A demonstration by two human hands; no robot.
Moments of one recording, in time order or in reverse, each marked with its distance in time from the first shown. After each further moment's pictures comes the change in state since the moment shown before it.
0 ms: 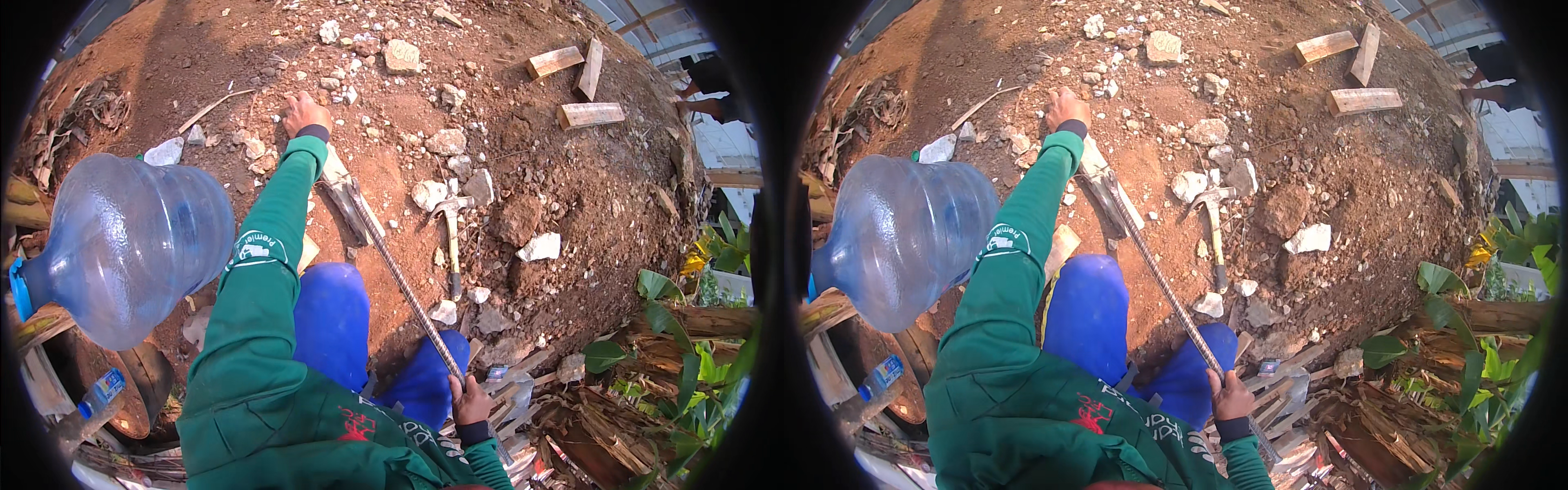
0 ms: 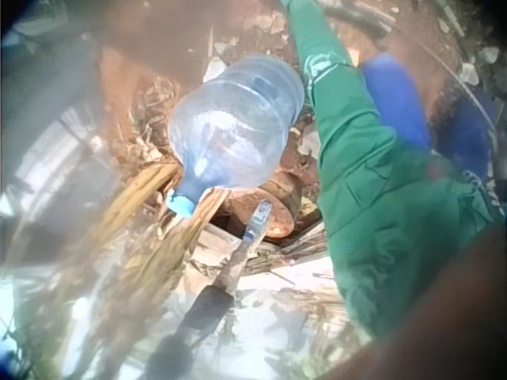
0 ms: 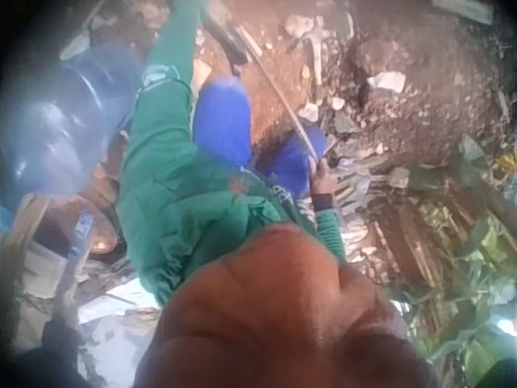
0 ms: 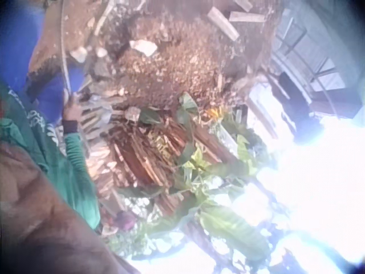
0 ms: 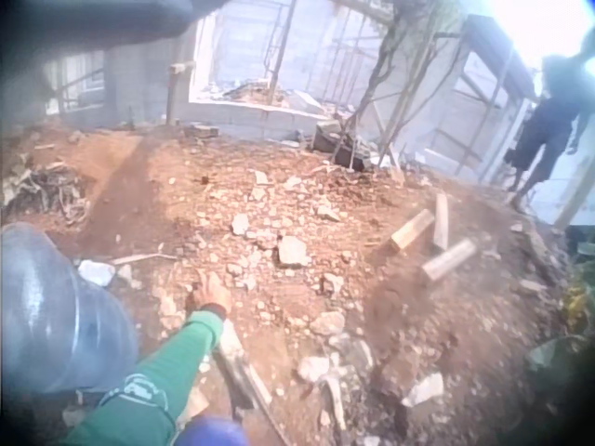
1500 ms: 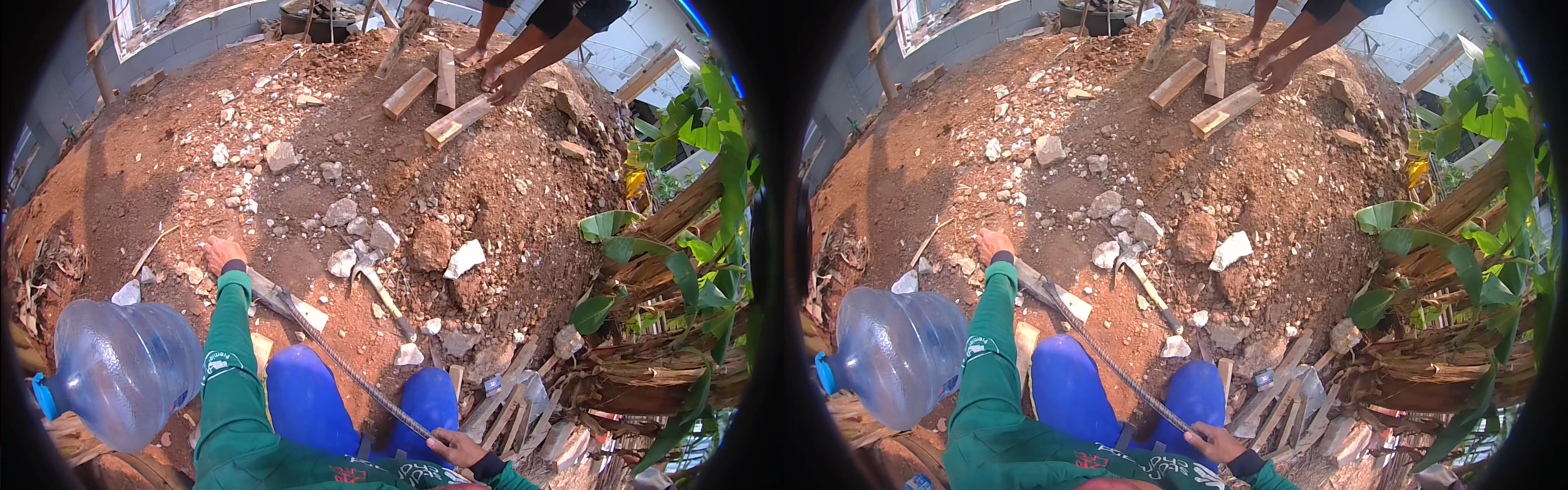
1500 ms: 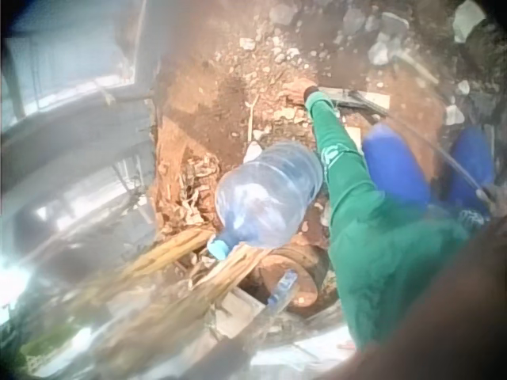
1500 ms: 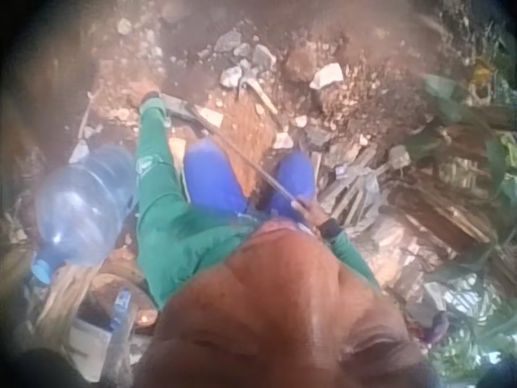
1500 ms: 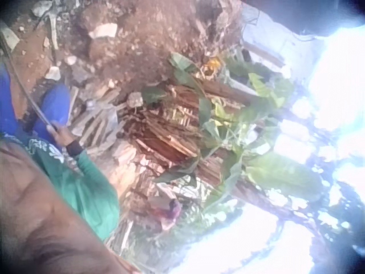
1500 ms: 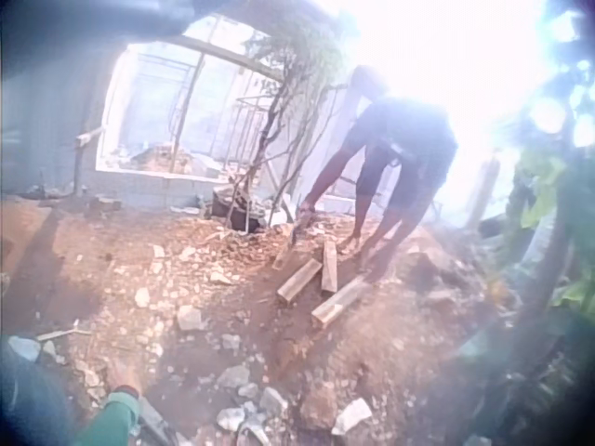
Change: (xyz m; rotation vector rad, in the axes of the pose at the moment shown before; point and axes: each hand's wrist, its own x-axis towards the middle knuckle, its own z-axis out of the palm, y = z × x) left_hand -0.036 -0.025 -0.002 0.123 0.132 -0.030; right_hand -0.055 0.012 -0.015 0.987 -0.710 0.243
